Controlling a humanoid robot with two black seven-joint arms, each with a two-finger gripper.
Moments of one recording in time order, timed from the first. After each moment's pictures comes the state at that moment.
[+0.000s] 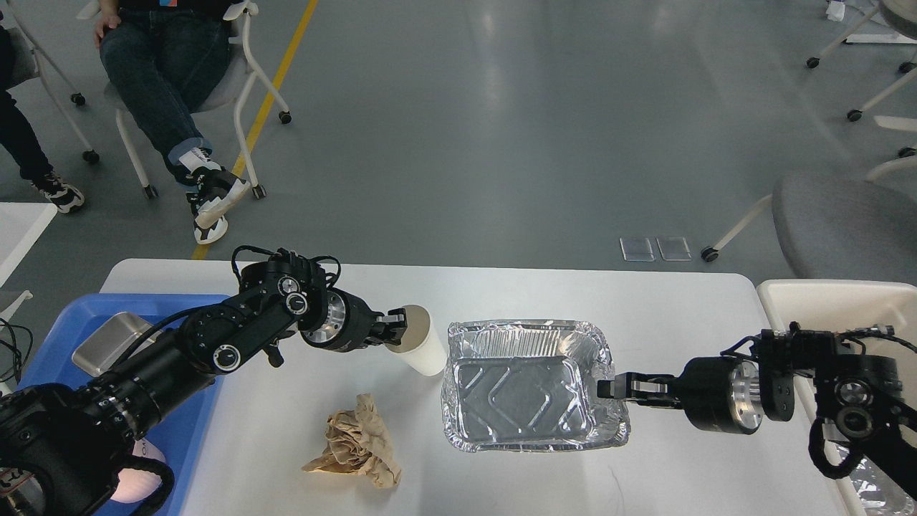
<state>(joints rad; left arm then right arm) -0.86 0.15 -0.61 -0.79 1.25 -0.69 0.39 0.20 -0.60 1.09 1.74 -1.37 0.78 -0.24</state>
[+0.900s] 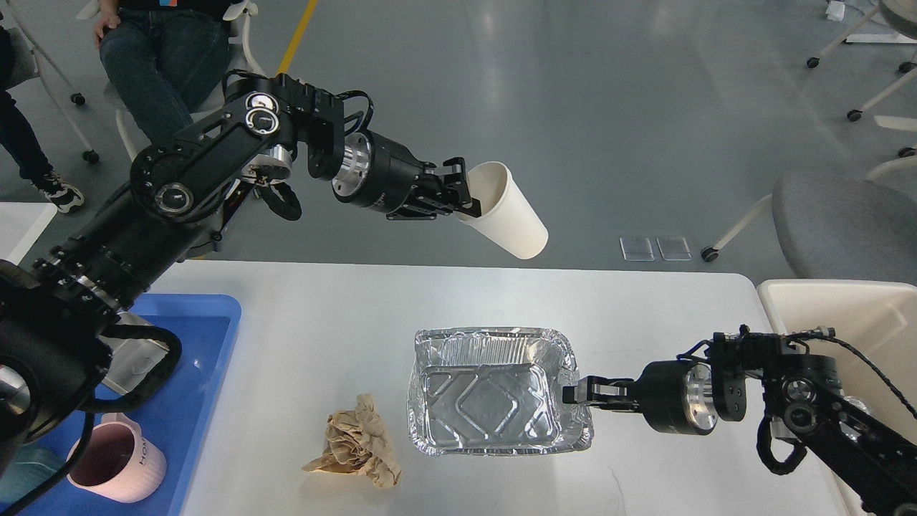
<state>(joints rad) -1.21 0.09 -0.70 -0.84 0.94 -0.91 0.41 0.24 -0.48 1.04 1.68 -1.38 0.78 -0.31</state>
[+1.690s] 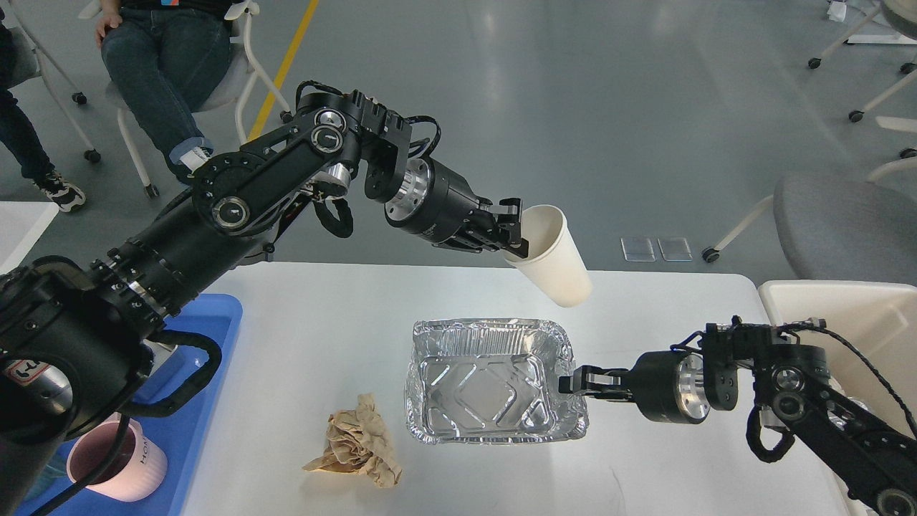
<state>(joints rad) -1.23 0.00 -0.64 -0.86 0.94 -0.96 0.46 0.28 -0.45 1.04 1.64 -1.38 0.78 -0.32</state>
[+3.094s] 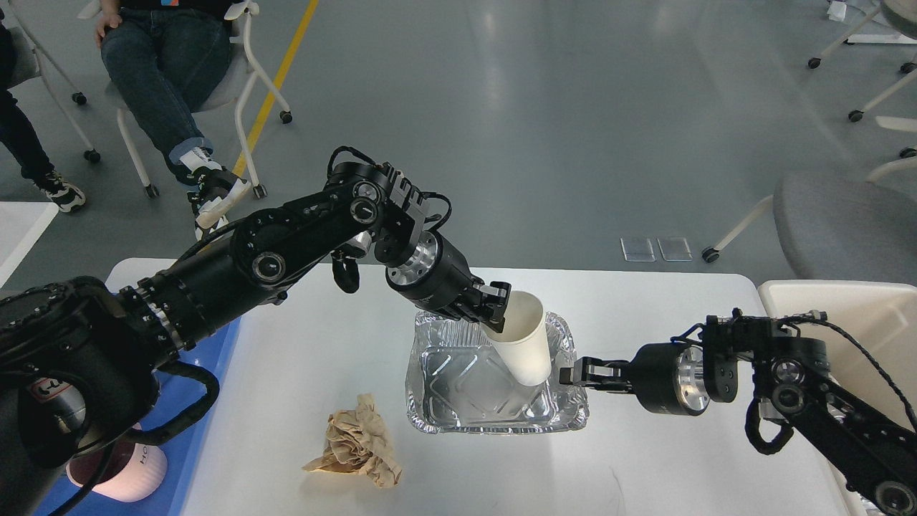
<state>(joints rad) -1.18 -0.03 -0.44 -0.86 0.95 -0.96 0.47 0.30 -0.44 1.04 1.63 -1.38 0.78 -0.33</state>
